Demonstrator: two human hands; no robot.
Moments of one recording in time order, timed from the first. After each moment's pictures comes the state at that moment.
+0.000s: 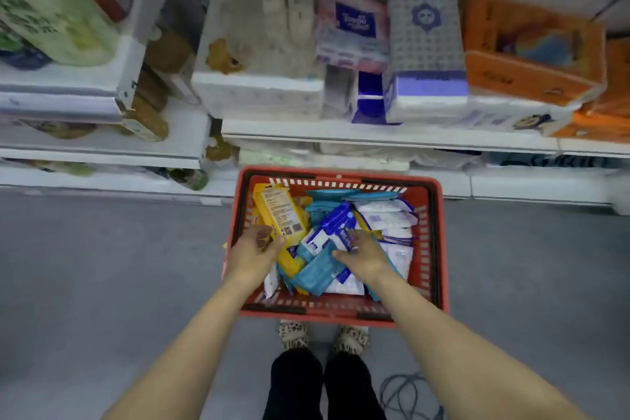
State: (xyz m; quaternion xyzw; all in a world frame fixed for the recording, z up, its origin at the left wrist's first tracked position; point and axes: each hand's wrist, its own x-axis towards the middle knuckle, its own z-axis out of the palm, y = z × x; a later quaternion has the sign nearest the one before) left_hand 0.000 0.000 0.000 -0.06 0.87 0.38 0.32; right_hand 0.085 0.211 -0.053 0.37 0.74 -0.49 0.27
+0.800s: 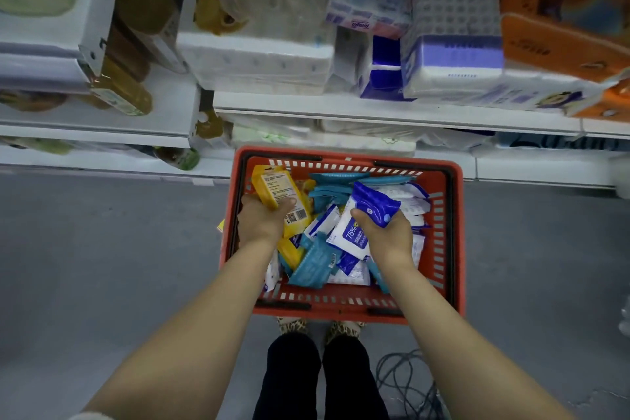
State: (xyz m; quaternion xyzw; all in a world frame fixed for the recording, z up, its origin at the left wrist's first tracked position) left_hand -0.042 0.032 -0.053 -0.22 0.86 0.36 0.28; right_hand 0.070 0.207 -0.040 0.53 0.61 -0.59 0.04
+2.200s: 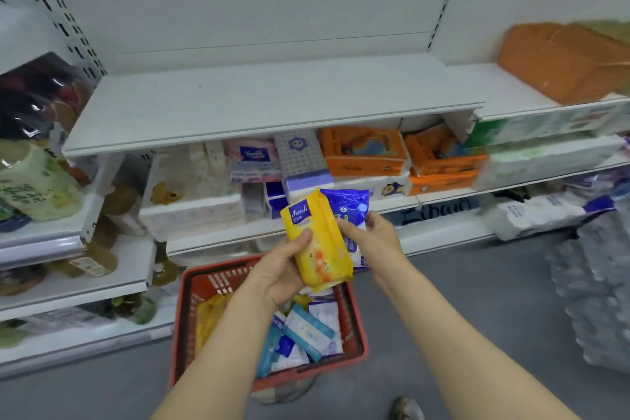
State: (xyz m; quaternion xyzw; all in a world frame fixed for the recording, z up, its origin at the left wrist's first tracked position) left_hand 0.047 0.162 0.186 -0.04 0.42 0.72 0.55; right_hand 0.139 0.306 0.205 0.38 0.57 -0.71 -0.16
